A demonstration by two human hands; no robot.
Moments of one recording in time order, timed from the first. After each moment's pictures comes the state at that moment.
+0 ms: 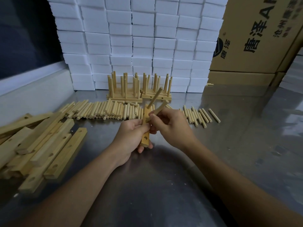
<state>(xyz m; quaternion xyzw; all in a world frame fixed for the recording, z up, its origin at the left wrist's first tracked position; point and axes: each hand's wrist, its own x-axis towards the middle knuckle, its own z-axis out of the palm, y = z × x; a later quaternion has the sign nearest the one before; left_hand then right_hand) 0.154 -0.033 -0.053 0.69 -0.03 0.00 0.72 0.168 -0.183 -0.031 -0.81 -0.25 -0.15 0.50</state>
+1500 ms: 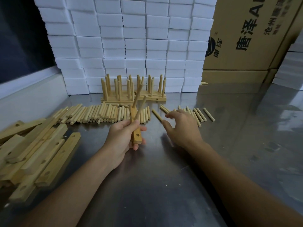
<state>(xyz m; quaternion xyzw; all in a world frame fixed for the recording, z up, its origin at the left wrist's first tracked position) 0.152 -0.032 -0.046 0.63 0.03 0.01 0.78 0.192 -0.220 -0.048 -0.95 -0.08 -0.20 0.23</state>
